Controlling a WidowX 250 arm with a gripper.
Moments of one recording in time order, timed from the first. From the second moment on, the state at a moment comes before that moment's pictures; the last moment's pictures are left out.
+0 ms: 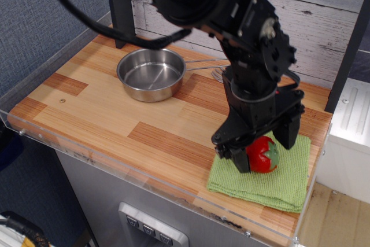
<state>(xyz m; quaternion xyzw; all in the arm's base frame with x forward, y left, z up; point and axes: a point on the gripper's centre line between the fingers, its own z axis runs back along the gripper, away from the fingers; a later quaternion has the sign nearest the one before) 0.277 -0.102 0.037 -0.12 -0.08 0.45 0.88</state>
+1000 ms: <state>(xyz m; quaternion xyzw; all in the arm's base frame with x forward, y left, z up) 0.278 -0.109 0.024 -0.09 -0.07 0.44 0.89</state>
